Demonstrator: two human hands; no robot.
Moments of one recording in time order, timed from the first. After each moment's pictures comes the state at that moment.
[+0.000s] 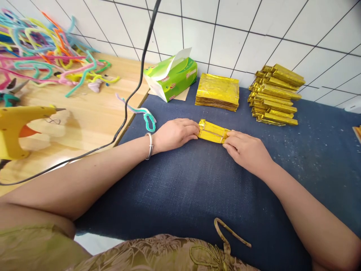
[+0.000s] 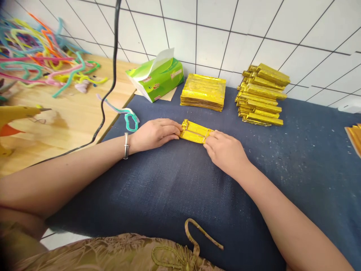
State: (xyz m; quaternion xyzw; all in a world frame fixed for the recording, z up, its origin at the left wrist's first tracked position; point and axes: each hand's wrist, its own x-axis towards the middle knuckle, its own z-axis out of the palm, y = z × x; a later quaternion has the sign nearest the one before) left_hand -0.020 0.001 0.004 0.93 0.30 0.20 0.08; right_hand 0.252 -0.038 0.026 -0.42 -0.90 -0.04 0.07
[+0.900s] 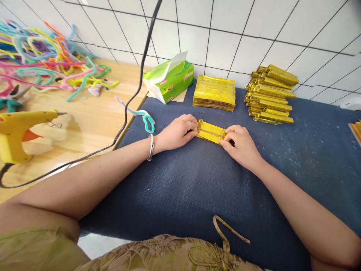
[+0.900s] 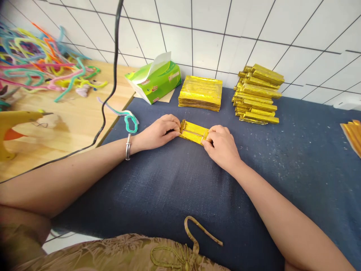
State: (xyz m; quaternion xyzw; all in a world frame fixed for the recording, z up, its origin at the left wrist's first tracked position) left_hand -0.006 0.006 0.003 0.90 0.34 0.23 0.15; right_hand 0.251 -0.027 0.014 -0.50 -0.83 0.14 0.20
